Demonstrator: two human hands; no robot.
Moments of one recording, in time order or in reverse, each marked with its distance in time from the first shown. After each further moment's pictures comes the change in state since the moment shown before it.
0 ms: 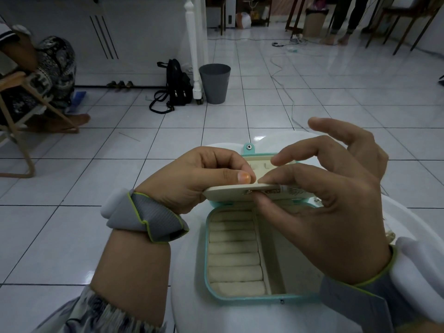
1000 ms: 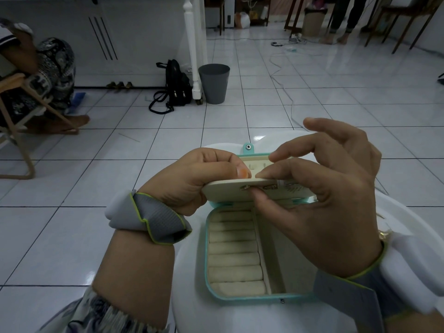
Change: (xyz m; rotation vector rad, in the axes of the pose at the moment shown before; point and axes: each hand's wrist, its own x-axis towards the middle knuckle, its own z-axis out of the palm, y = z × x) left_hand 0.002 0.002 0.006 -0.091 0.068 -0.082; right_hand 0.002 -0.002 0.004 -0.006 0.040 0.024
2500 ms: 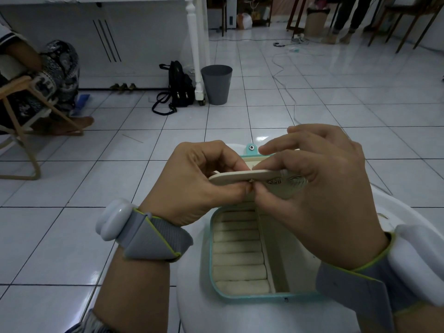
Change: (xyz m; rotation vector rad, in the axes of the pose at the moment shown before) left_hand -0.014 -0.007 0.000 0.499 0.274 0.425; right_hand 0.012 -0.006 0.002 0.015 -0.176 0.088
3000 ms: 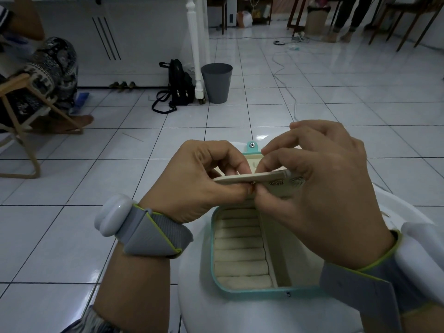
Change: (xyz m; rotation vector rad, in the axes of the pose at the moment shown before) left_hand 0.002 0.002 -0.001 0.030 -0.068 -0.015; right_hand 0.001 -0.002 -0.002 -0.074 -0.070 0.017
